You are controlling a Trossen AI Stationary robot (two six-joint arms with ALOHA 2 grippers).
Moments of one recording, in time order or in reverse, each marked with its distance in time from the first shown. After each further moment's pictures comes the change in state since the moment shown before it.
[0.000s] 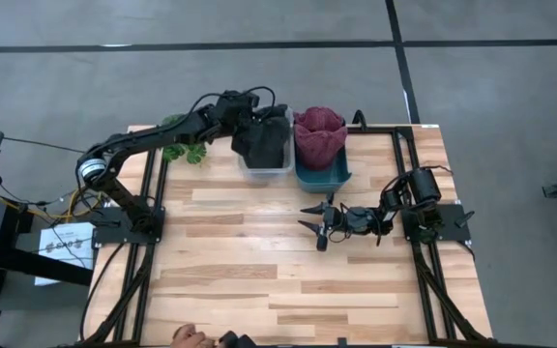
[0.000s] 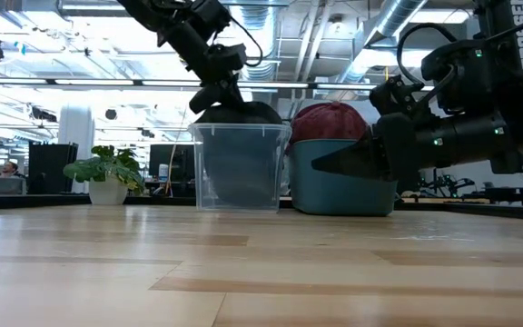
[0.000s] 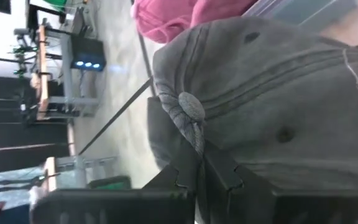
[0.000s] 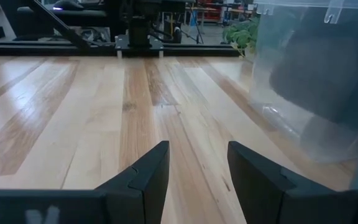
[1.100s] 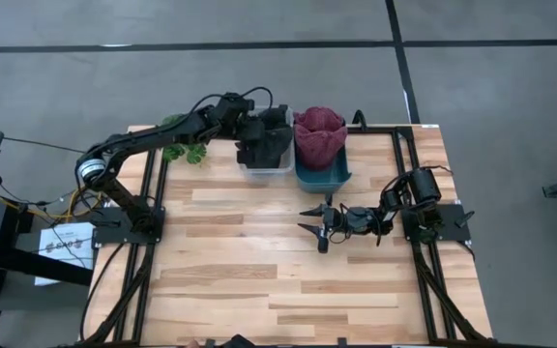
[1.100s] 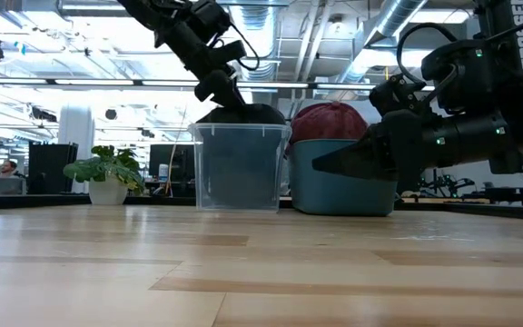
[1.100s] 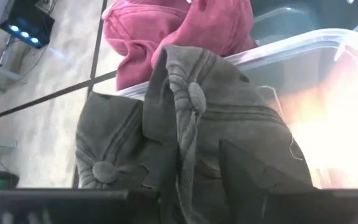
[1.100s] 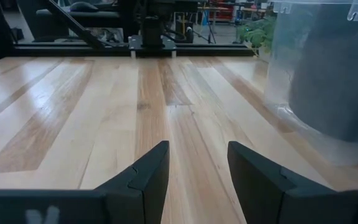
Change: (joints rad) left arm 0.000 -0.005 0.000 -0.091 0.201 -0.455; right arm 0.001 0.000 0.000 0.000 -0.052 0.009
